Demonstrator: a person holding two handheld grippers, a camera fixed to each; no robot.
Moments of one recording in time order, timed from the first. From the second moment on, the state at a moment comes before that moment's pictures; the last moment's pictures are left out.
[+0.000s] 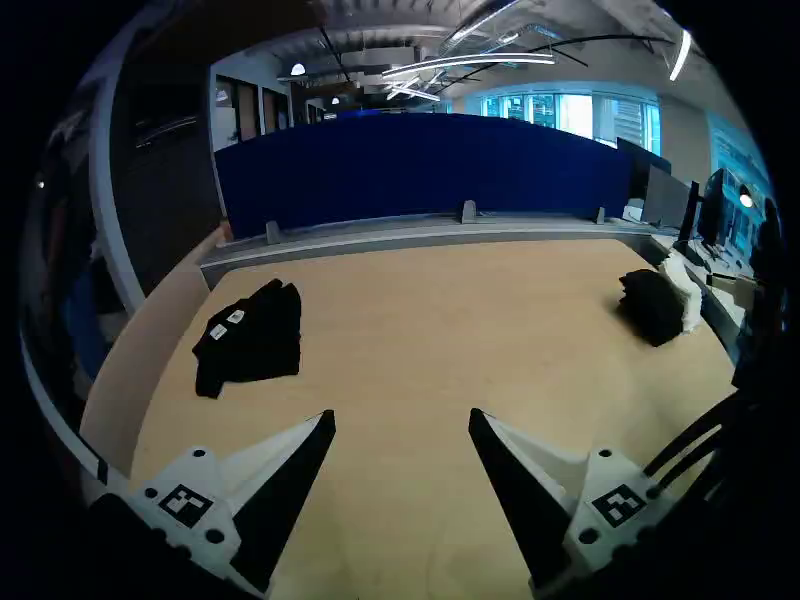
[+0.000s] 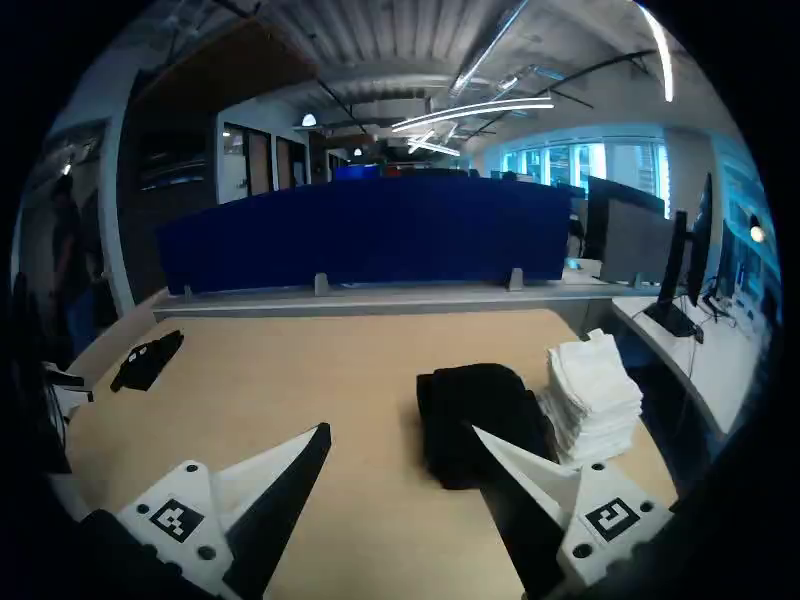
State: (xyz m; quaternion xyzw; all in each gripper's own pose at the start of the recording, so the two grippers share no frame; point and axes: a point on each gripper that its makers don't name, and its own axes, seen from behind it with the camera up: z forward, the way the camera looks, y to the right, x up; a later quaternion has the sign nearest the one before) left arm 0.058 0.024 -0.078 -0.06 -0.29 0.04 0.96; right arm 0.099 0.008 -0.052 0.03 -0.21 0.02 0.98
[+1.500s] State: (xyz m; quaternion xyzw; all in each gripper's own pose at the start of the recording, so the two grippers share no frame) left arm 0.106 -0.004 -0.019 -0.02 -0.03 0.01 1.00; right arm 0.154 -0.023 -0.023 0.02 -0.08 0.00 1.00
